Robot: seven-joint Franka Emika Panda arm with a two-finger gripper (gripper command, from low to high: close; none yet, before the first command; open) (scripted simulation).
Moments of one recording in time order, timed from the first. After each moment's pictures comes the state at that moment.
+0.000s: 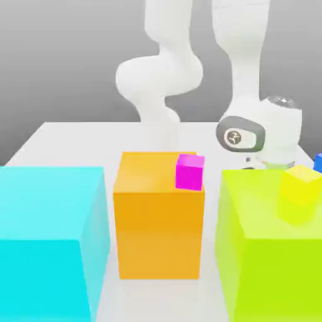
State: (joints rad) arm 0.64 0.23 0.10 -2.86 -0.47 3.09 2.19
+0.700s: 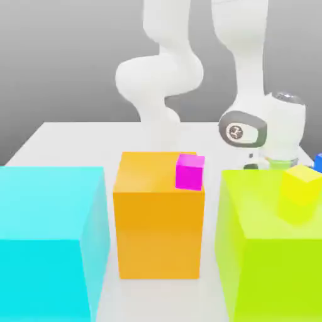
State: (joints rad) arm 0.51 0.12 0.30 -2.86 -0.26 3.00 2.05
